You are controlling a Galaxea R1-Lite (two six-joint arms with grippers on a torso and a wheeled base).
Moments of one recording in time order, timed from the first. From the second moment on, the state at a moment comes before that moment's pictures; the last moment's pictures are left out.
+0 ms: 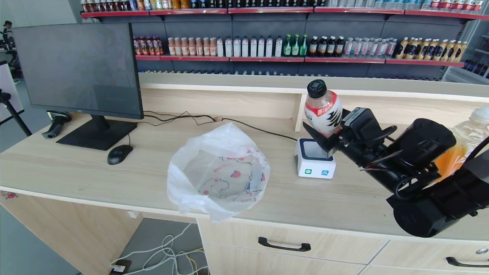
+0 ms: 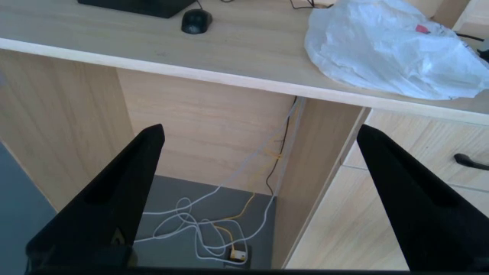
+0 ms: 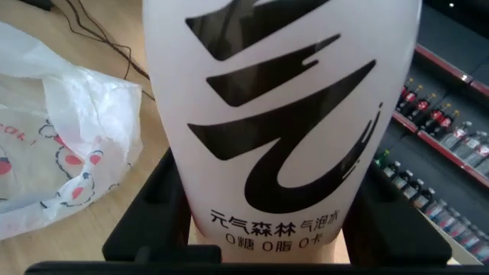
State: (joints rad) left arm 0.00 0.00 0.00 0.00 0.00 -0.01; right arm 0.34 1.98 -0.76 -1.57 0.29 -0.63
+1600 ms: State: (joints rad) left arm 0.00 0.00 0.00 0.00 0.00 -0.01; right arm 0.15 2.22 -1.00 -1.57 0.72 -0.85
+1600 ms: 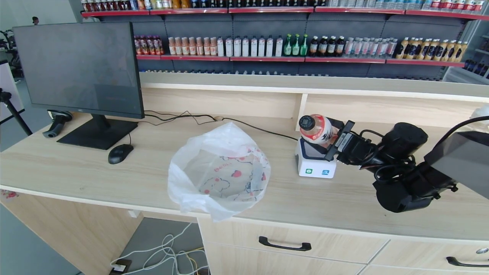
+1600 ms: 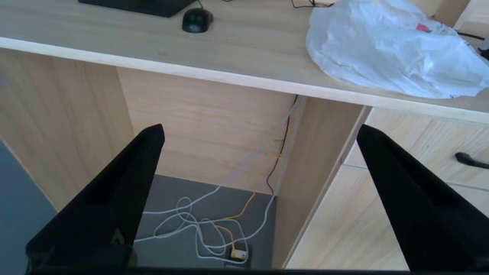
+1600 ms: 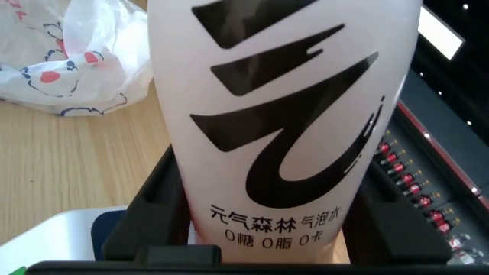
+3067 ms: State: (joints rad) left arm 0.00 0.00 0.00 0.00 0.00 -0.01; right arm 0.18 2.12 -0.93 -1.57 0.60 -0.72
